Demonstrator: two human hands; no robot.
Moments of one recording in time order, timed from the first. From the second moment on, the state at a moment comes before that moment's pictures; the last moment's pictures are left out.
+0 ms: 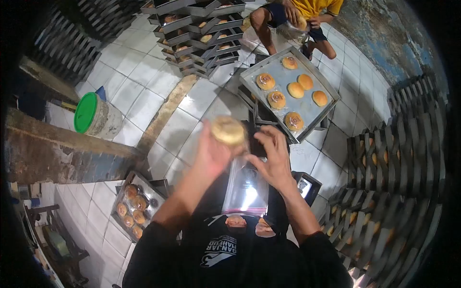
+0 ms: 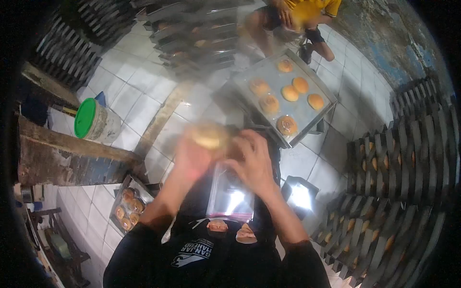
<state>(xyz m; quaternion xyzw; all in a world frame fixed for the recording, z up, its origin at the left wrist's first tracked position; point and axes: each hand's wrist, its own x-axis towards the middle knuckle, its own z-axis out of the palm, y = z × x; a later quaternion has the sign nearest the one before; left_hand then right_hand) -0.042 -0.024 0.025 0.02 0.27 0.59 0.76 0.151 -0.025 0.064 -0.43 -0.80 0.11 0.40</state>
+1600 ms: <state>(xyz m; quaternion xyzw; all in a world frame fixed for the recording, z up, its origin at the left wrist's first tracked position) -0.038 -0.128 -0.020 0.85 0.47 0.21 0.12 0.257 -0.075 -0.004 -0.48 -0.81 0.21 0.27</state>
